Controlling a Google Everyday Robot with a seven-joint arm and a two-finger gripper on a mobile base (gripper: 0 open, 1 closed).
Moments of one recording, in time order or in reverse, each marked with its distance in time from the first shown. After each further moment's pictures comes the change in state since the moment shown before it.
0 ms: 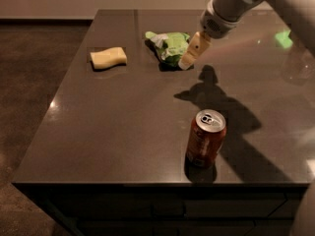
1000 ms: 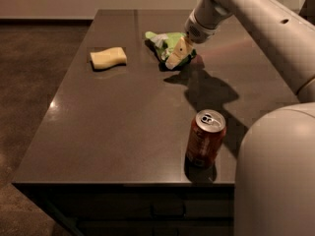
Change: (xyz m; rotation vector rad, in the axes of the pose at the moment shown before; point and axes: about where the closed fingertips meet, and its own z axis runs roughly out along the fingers) arm -0.033 -0.021 0.079 -0.050 -0.023 0.049
